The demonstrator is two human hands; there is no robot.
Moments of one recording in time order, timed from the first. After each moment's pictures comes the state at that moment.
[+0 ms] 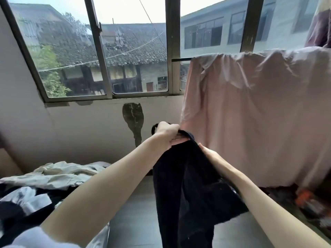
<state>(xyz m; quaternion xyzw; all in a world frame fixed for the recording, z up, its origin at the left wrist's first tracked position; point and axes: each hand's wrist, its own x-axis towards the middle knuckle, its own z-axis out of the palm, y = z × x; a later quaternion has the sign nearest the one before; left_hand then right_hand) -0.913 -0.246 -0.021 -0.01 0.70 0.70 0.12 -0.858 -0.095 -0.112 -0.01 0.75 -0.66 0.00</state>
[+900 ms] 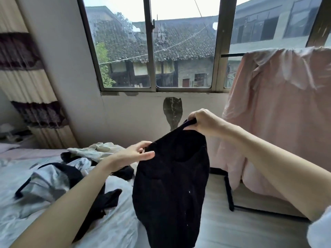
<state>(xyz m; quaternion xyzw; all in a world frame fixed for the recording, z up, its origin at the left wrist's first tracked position) -0.866 -0.514 -0.078 0.12 0.87 0.46 0.15 -0.908 -0.249 -0.010 -0.24 0.93 -0.25 -0.11</state>
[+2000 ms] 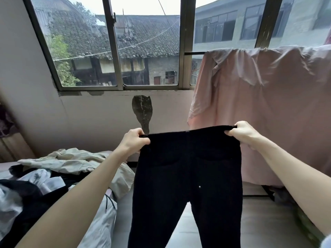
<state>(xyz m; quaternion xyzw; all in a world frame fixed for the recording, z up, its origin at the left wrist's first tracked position) -0.922 -0.393 -0.082 0.08 0.88 0.47 -0.03 -0.877 -0.053 -0.055 0.18 0.90 -0.39 -0.08</state>
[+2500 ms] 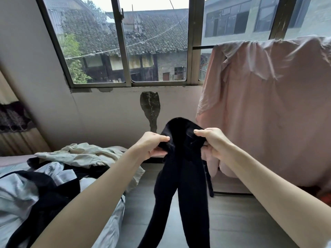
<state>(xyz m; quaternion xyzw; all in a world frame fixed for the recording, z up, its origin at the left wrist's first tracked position) -0.898 -0.353 -0.078 -0.03 0.73 0.66 0.15 -0.871 -0.158 -0.074 0.10 0.69 -0.72 -0.01</state>
